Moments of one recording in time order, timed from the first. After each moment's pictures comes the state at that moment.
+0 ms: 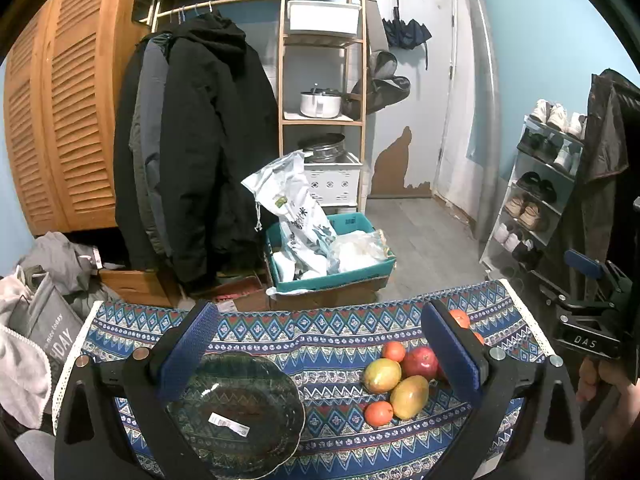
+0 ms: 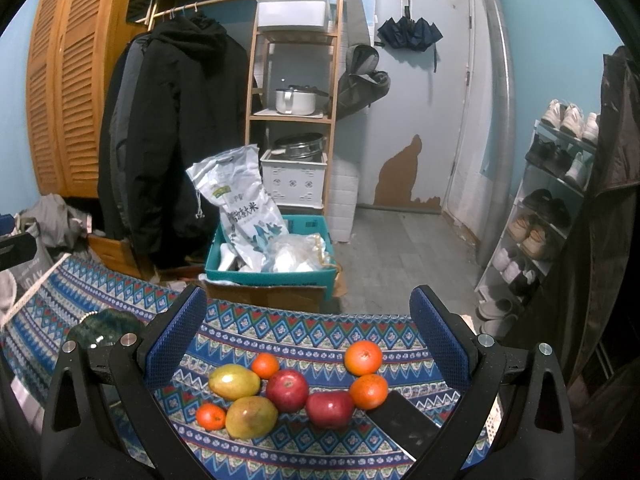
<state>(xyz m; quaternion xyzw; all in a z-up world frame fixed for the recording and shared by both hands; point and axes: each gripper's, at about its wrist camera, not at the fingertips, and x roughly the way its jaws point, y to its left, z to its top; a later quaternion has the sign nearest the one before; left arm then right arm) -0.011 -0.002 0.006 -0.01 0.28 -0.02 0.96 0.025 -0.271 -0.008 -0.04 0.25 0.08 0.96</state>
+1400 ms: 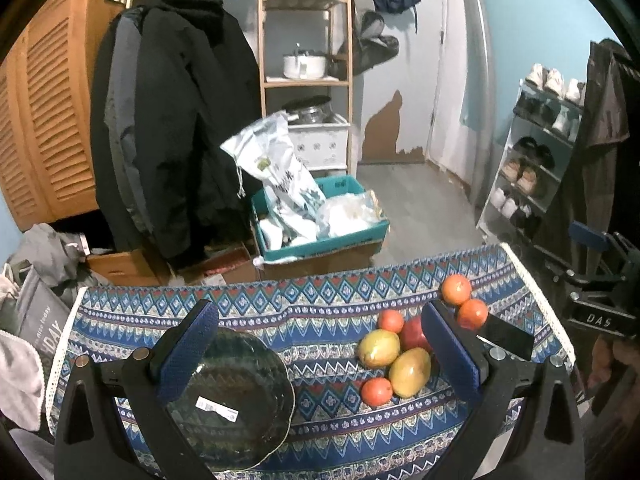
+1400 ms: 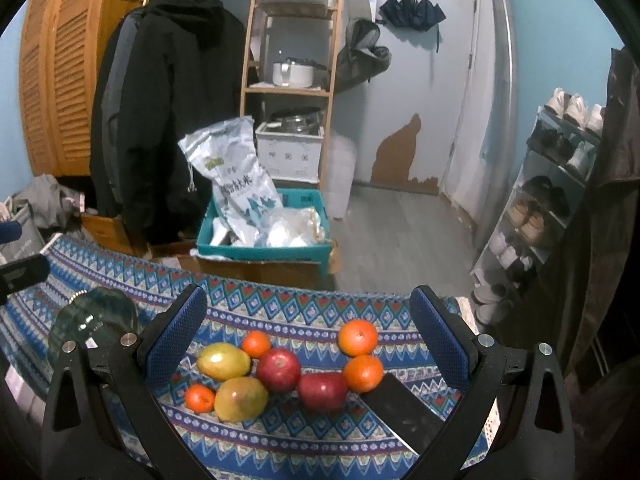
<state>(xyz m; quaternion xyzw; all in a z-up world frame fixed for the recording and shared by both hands) 0.014 -0.023 -0.036 0.00 0.34 -0.04 0.94 0.035 -0.272 -0.031 -0.06 0.29 0.08 0.95</state>
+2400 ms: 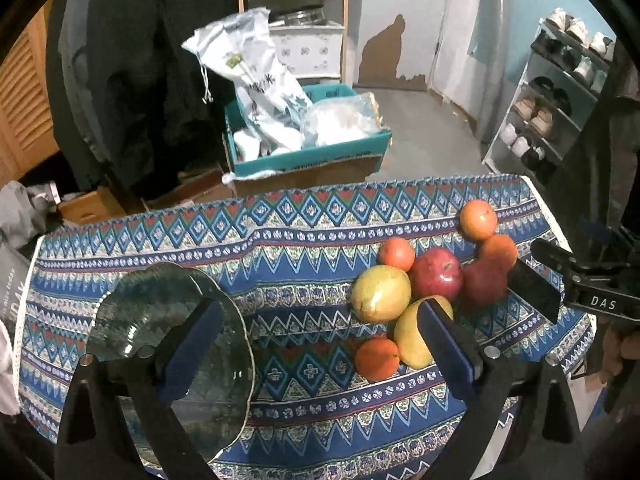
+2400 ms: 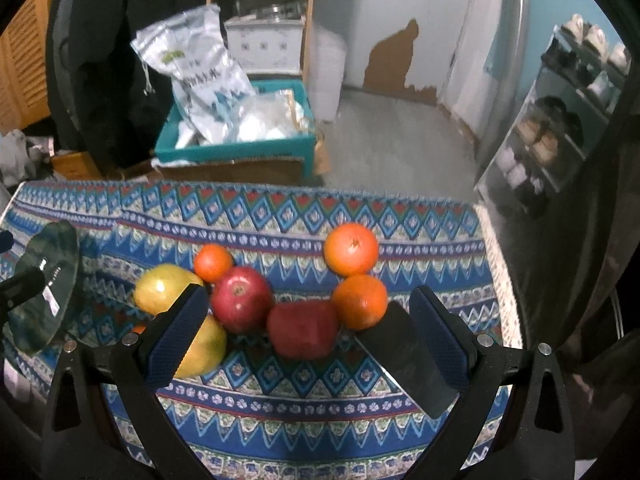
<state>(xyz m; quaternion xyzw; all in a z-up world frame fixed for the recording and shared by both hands) 0.072 -0.047 -0.148 0.00 0.47 -0.05 0.88 0.094 -0.294 -0.142 -0.06 0.46 0.05 0.89</state>
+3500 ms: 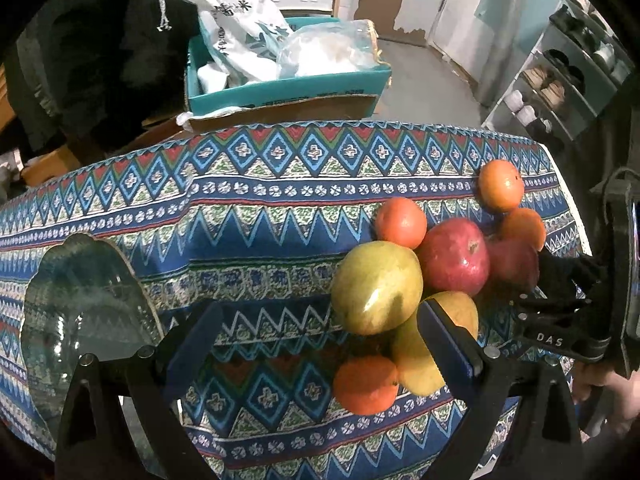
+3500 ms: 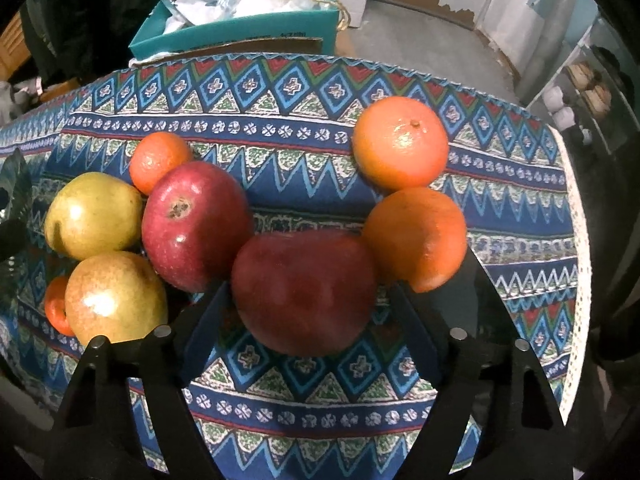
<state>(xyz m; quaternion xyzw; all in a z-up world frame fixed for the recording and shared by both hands) 0.126 -0.072 -0.231 -0.02 0.55 -0.07 0.83 0.139 -0.295 -0.266 -0.07 0.59 0.08 0.80</state>
